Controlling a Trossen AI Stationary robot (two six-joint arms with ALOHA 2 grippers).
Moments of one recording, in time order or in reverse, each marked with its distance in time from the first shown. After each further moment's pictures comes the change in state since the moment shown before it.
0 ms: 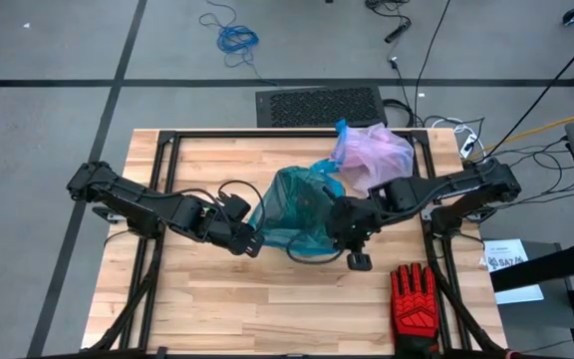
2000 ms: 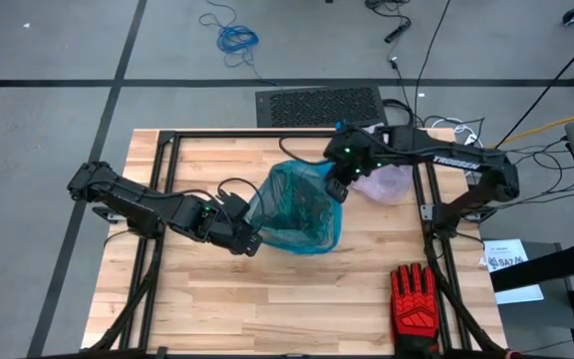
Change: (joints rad) left arm 0.004 0.004 0.000 -0.049 -0.033 0.052; right arm -0.435 -0.027 0.038 0.025 0.086 0.092
